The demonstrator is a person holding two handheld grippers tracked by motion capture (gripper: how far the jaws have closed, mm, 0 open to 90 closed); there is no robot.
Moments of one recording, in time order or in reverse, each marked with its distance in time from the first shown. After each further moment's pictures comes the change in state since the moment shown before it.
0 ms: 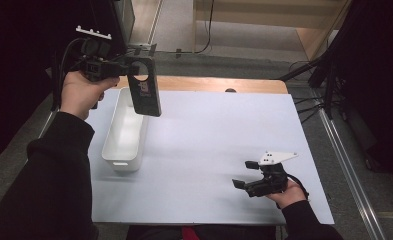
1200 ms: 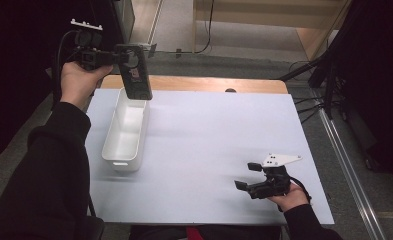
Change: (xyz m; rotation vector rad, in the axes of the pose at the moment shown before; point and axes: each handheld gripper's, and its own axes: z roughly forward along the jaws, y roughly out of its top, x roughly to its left) left arm 0.055 0.009 0.018 -0.067 0.099 -0.038; right arm 0.001 -0.007 -0.005 -0.018 -0.011 0.022
